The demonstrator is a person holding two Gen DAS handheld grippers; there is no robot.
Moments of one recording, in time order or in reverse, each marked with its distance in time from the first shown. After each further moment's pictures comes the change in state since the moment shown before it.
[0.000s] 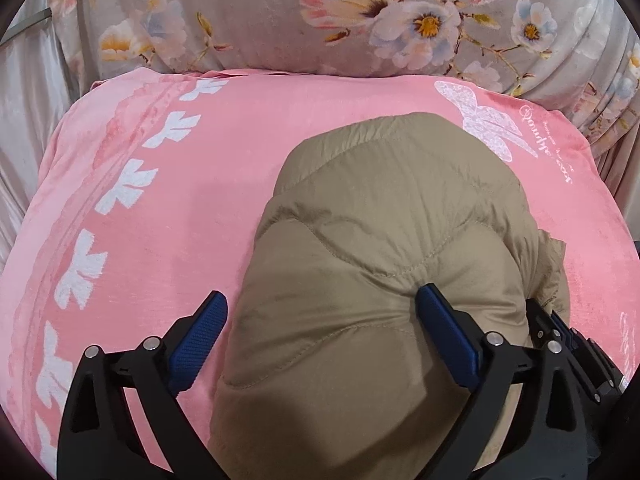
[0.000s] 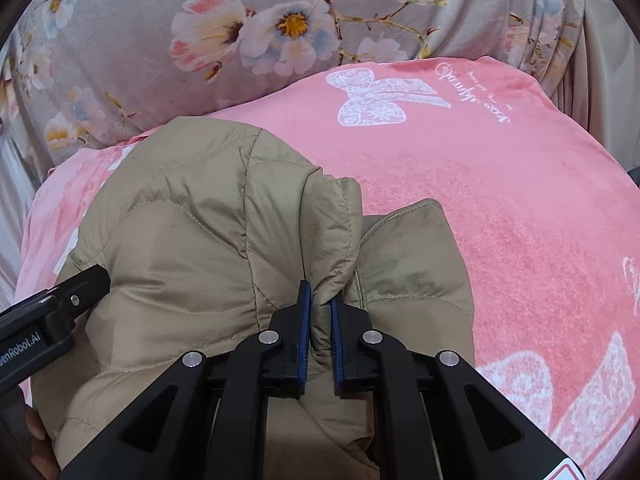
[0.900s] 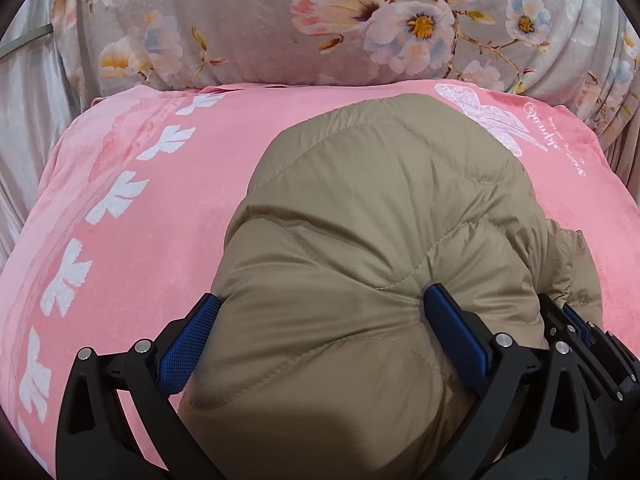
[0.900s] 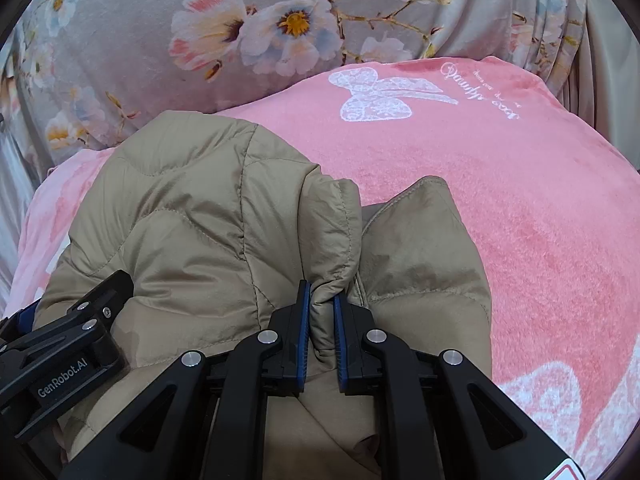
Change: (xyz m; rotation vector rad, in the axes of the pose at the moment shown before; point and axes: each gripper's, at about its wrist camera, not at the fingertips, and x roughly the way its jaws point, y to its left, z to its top) left arm 0.030 -0.015 -0.021 0.038 -0.101 0.047; right arm 0.021 -0.003 -0.010 -0.005 -0.037 0.014
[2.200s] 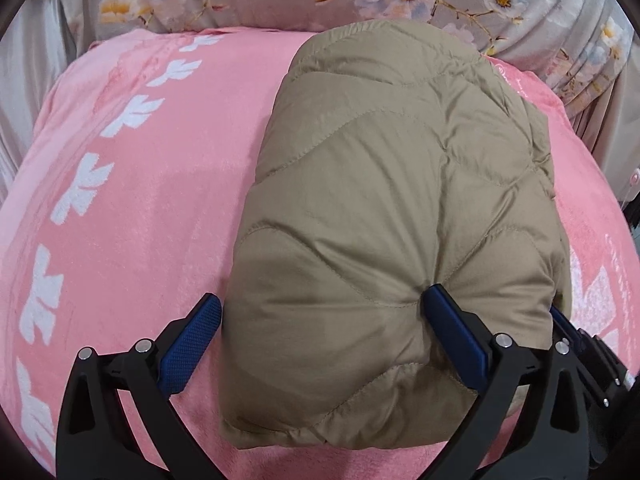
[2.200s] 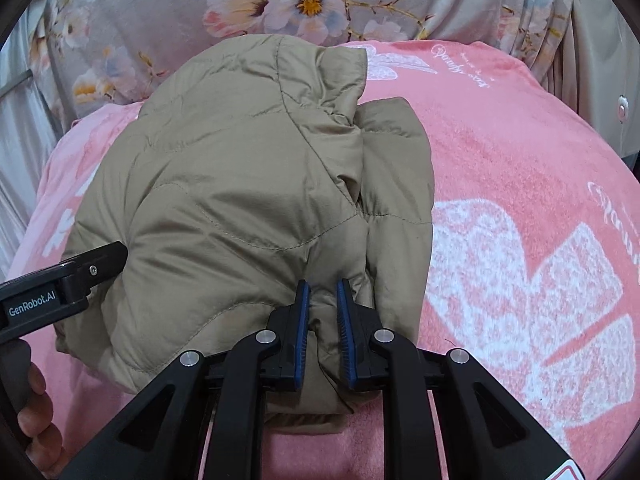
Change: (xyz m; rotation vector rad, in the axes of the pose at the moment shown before) left arm -0.066 0.042 -0.075 0.000 0.172 -0.114; right arm -0.081 0.004 -0.089 -0.053 0.061 -0.012
